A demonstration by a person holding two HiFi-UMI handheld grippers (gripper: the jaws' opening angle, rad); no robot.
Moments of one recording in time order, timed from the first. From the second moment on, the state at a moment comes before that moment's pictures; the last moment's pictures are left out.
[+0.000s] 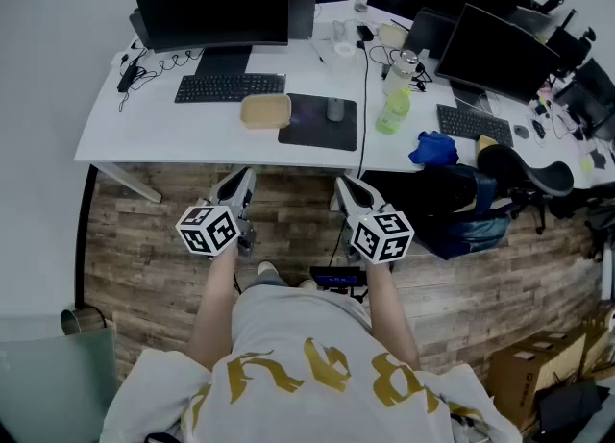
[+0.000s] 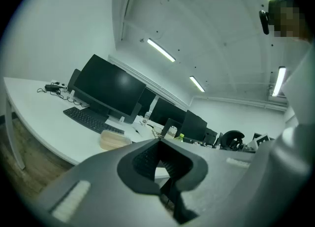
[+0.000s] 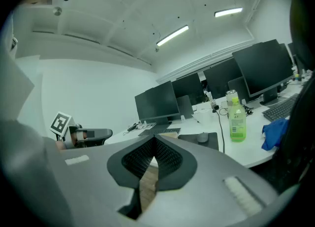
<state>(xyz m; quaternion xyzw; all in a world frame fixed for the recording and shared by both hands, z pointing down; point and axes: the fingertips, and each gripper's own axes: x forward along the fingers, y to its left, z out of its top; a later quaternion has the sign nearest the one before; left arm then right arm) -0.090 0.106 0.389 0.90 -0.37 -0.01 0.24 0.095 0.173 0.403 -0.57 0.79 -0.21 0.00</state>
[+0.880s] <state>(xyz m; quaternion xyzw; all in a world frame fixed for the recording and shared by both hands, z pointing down) -0.129 0.084 0.409 0.86 -0.44 -0.03 0.26 0.102 0.145 0.420 -0.58 0.78 -0.24 0.00</state>
